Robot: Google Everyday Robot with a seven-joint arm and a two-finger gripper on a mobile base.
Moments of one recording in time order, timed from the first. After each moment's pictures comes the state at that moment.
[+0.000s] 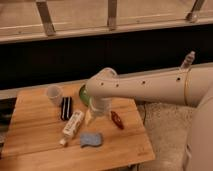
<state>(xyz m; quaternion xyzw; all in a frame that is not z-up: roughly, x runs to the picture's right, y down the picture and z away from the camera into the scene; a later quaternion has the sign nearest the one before) -0.044 0.159 0.701 -0.33 0.16 0.54 0.75</state>
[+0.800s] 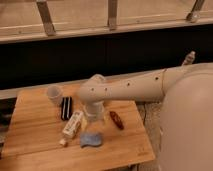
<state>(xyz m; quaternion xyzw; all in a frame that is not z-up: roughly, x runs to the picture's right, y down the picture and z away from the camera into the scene) -0.063 0.199 0.740 -0.35 0.19 0.49 0.77</state>
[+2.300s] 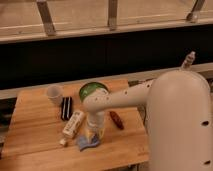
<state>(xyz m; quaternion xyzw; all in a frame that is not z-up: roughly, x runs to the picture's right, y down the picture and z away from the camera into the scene) -0.061 0.264 0.777 -0.41 0.21 0.48 0.74</state>
